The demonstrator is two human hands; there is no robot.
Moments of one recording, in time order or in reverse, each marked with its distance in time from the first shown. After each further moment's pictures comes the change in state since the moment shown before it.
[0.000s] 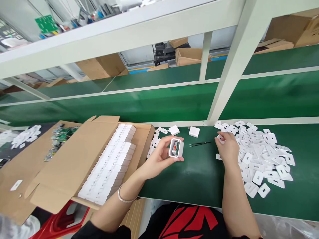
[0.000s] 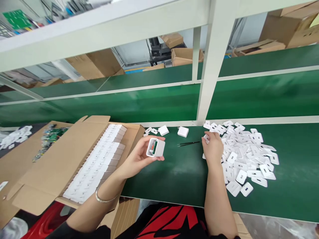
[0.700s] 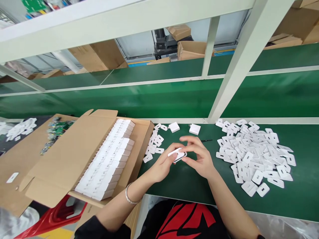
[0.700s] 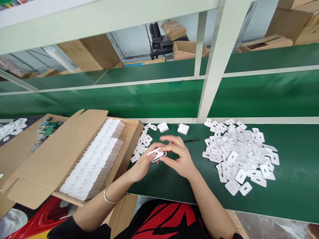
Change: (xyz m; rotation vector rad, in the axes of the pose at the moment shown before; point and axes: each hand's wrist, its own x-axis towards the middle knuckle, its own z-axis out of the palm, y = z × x) left_hand -0.010 -0.028 0.022 0.134 0.074 -0.123; right_hand -0.057 -0.120 -0.006 0.905 -0.483 -0.390
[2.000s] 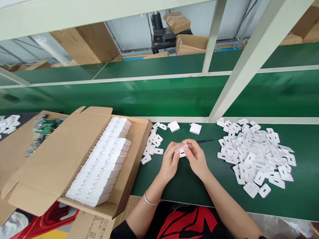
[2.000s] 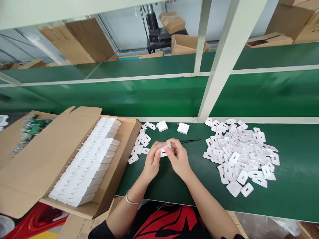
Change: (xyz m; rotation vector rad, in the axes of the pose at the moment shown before) left_hand 0.015 -0.061 0.027 0.170 0.387 0.273; right_hand -0.014 0.042 0.026 0.058 0.124 0.405
